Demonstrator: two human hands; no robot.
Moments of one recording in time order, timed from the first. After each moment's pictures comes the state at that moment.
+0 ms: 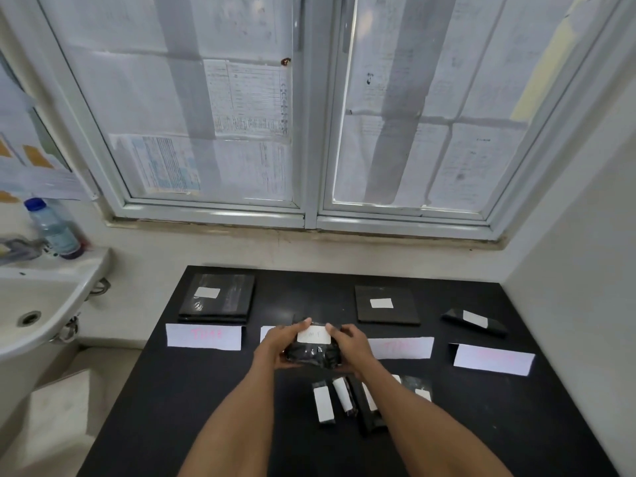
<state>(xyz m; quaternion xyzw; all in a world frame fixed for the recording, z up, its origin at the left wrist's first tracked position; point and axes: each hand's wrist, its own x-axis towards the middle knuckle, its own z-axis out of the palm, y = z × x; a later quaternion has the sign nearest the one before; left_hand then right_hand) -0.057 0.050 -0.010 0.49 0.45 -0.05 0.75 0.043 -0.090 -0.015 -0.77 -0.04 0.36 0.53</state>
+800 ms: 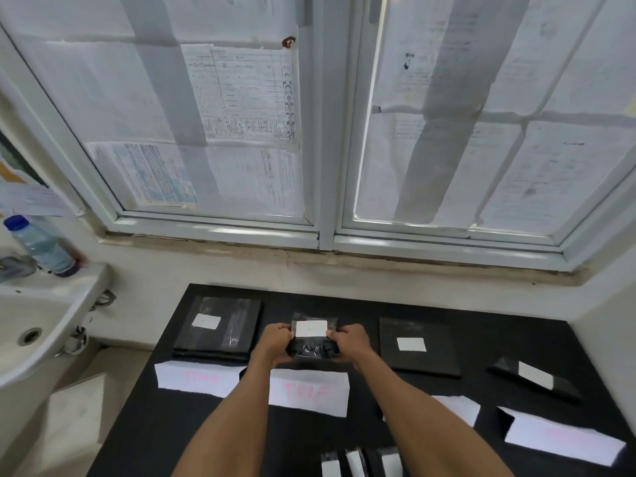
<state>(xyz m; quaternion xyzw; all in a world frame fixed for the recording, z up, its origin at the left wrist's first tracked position) 0.052 0.162 -0.038 0.51 0.52 0.04 0.68 0.173 0.043 -0.051 -0.79 -0.06 0.41 0.45</state>
